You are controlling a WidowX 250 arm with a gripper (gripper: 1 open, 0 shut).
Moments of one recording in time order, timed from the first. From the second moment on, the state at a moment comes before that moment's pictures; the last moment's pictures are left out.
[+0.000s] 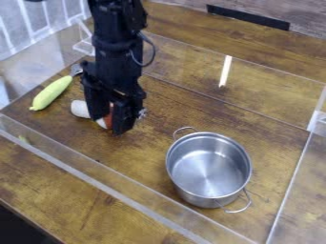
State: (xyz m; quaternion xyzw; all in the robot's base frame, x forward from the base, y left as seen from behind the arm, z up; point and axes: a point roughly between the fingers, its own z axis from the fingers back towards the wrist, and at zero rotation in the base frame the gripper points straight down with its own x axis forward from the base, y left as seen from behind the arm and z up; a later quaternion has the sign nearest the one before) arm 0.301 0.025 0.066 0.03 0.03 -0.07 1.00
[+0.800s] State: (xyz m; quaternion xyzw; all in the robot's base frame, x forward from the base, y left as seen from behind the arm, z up) arm 0.304 -0.055 0.082 0.02 0.03 -0.11 0.99
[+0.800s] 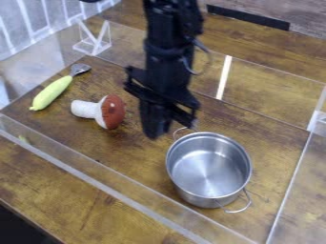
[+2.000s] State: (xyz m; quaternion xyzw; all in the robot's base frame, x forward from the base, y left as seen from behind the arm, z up) arm 0.327 0.029 0.093 0.05 0.00 -0.11 0.99
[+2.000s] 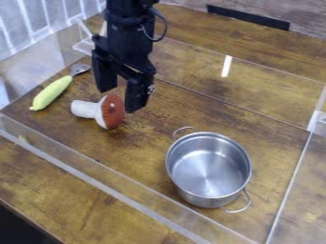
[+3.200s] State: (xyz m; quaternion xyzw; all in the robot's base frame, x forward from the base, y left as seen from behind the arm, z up) arm 0.331 0.070 0.031 0.04 -0.10 -0.13 0.99
